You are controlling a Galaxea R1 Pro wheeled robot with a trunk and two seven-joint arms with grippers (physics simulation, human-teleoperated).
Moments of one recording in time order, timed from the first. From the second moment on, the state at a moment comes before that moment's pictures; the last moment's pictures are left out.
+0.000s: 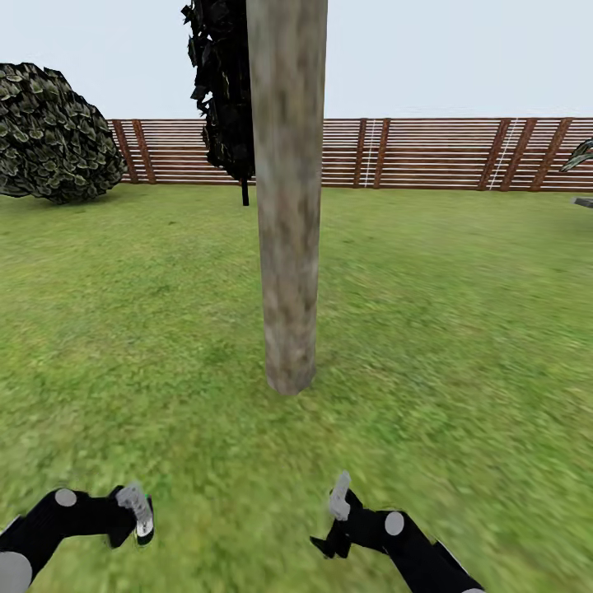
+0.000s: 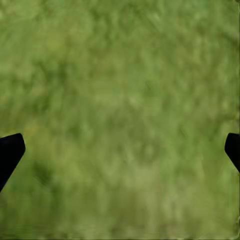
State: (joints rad) left arm -0.58 0.33 0.26 -0.44 -0.79 -0.10 -0.89; right arm -0.45 0.02 0.25 -0.62 0.49 -0.08 0.57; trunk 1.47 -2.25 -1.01
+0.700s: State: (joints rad) left arm -0.59 0.12 0.37 -0.25 -0.50 0.27 -0.19; right arm -0.41 -0.05 -0.41 -0.24 0.44 -0.55 -0.13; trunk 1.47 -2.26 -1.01
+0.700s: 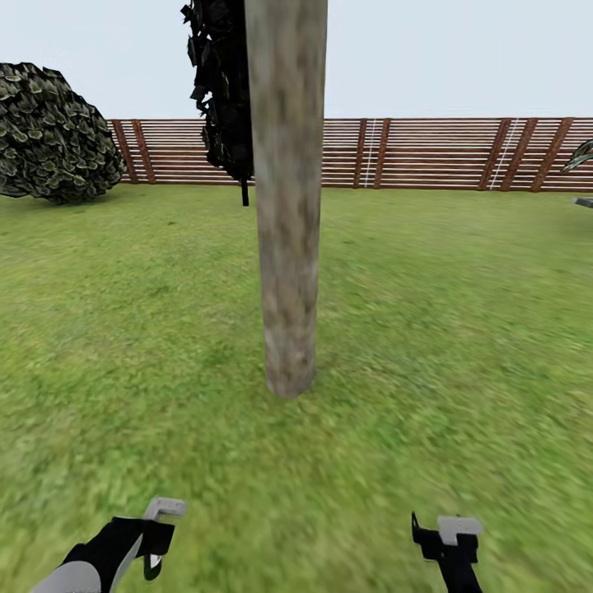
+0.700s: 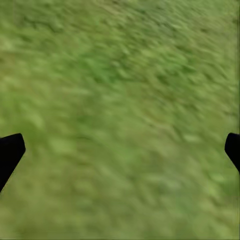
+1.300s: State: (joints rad) left arm -0.66 0.01 0.37 -0.39 -0.50 0.46 -0.19; right arm -0.40 -0.05 -0.41 -0.24 0.26 -0.56 -0.13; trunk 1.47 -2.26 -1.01
